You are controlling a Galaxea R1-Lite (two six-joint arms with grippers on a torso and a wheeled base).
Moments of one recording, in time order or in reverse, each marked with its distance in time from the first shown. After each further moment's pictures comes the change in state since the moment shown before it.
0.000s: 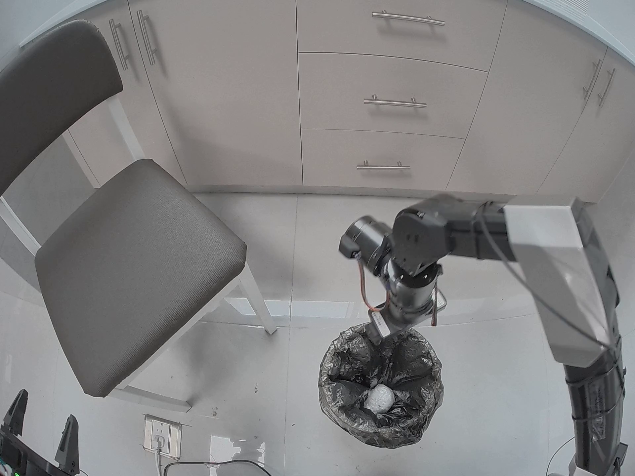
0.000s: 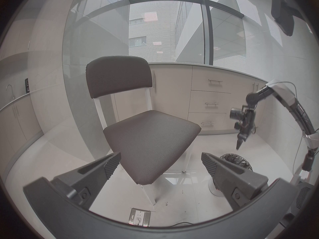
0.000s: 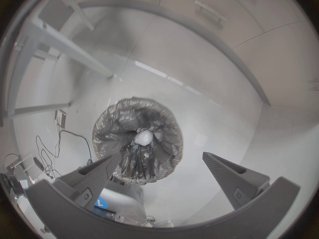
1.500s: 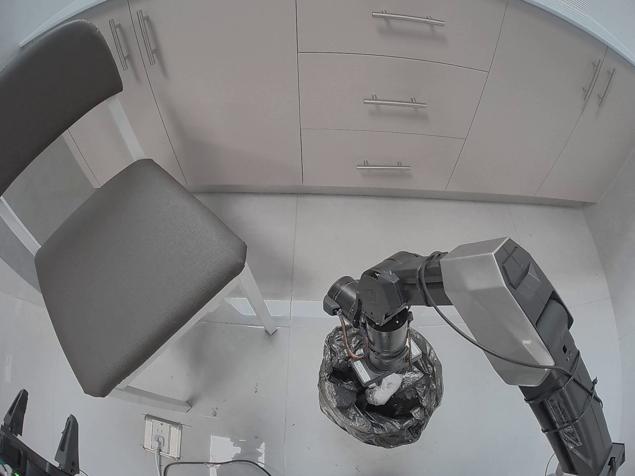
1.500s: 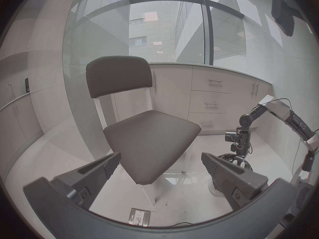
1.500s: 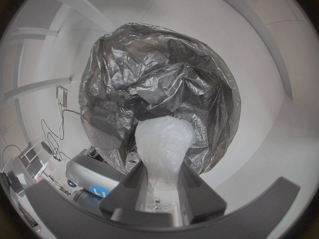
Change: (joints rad) left arm 0.000 0.000 0.000 0.000 0.000 -0.002; right arm 0.020 0.204 0.000 -0.008 0.169 0.022
